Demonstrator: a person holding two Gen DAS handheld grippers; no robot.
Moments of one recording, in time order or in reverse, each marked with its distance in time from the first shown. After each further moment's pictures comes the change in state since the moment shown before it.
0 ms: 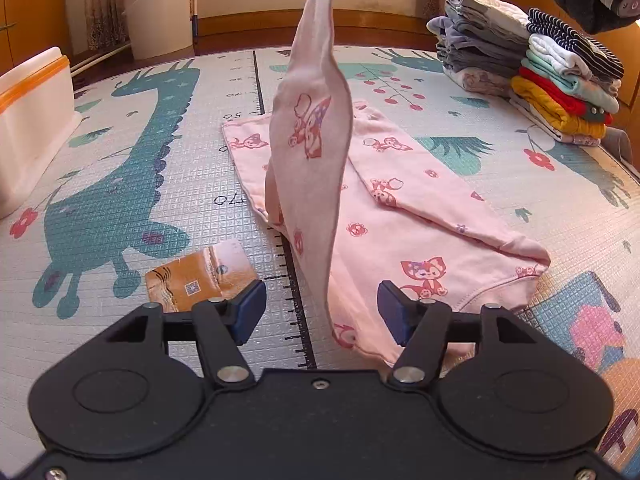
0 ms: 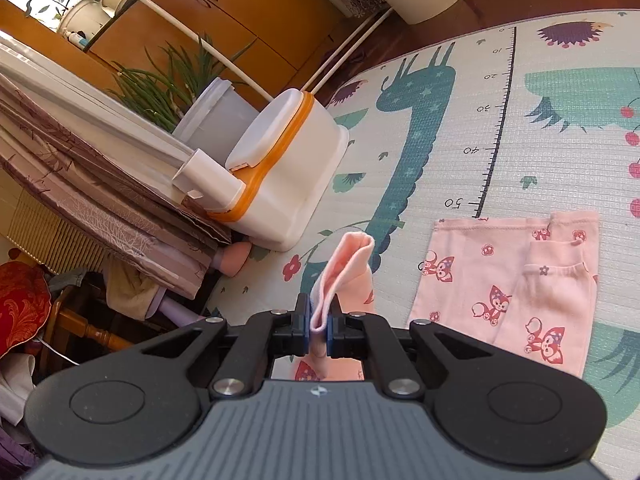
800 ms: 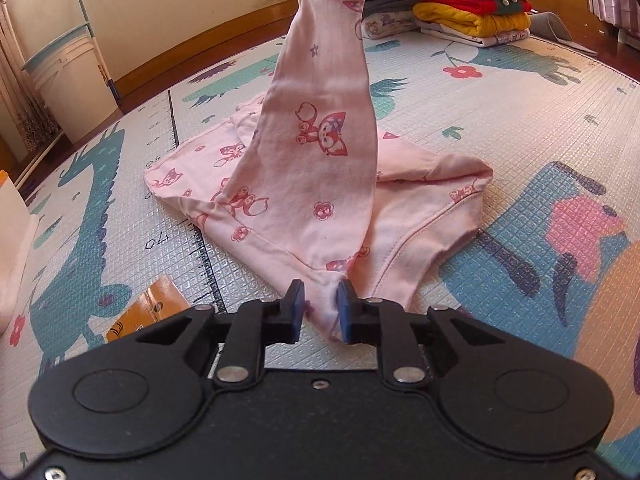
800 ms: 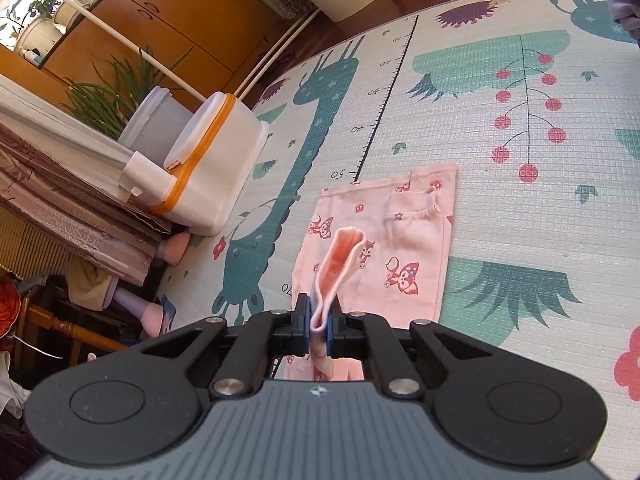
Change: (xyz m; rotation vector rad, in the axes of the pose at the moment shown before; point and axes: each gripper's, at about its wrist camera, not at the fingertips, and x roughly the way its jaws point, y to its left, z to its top) left arm 0.008 -0.061 -0.019 0.385 -0.002 0.010; right arm -0.077 -0.083 -0.042 0.084 0.008 -0.121
